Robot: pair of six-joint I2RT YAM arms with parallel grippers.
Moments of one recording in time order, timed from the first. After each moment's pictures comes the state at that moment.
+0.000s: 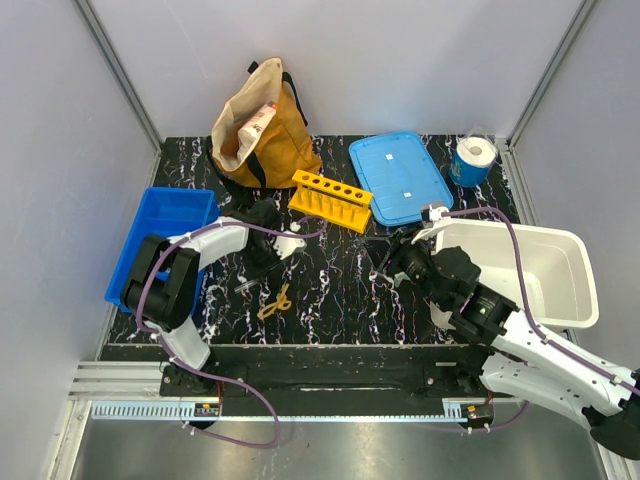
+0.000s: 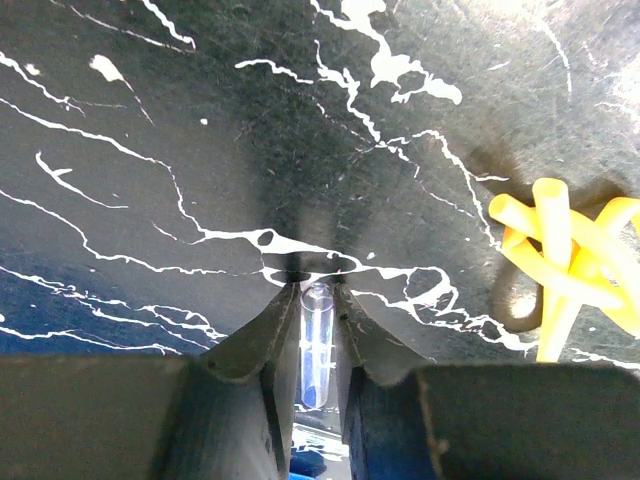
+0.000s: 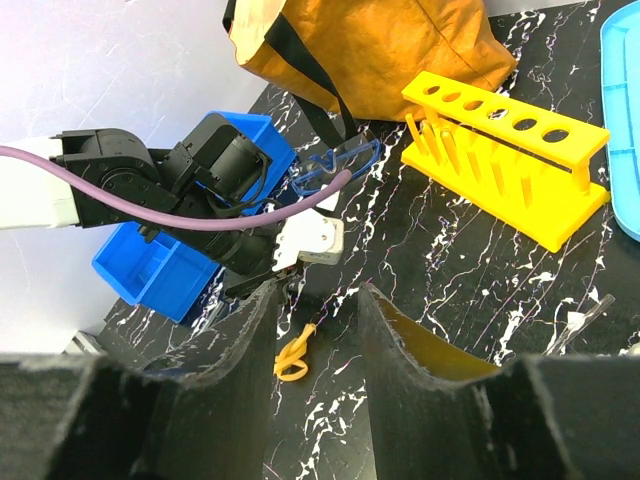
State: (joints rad) left arm -0.41 1.71 1.02 -0.74 0.13 0.62; right arm 0.89 0.77 0.66 0.06 0.28 0.53
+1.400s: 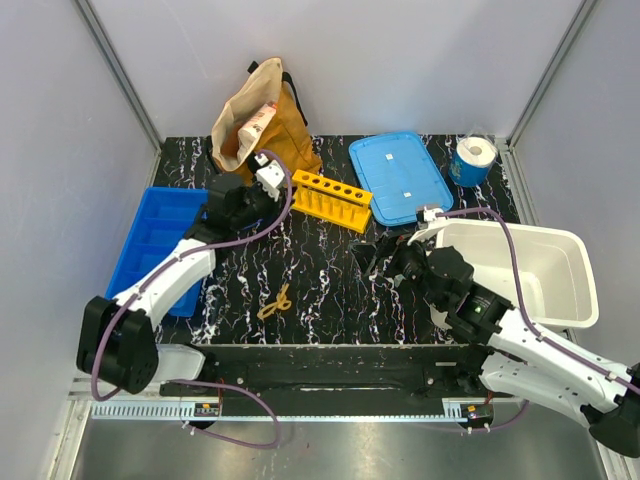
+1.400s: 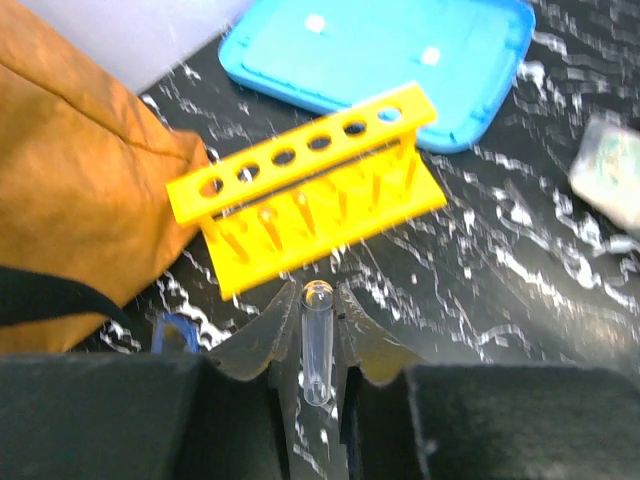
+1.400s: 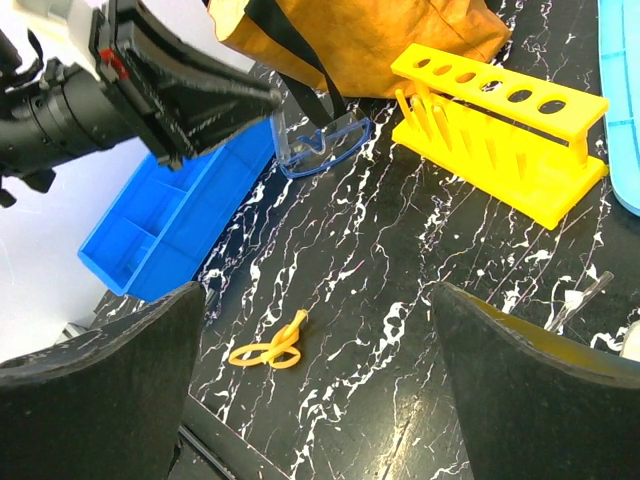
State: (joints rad) left arm -0.37 1.29 0.91 0.04 0.40 0.25; right arm 0.89 0.79 0.65 0.05 0.28 0.56
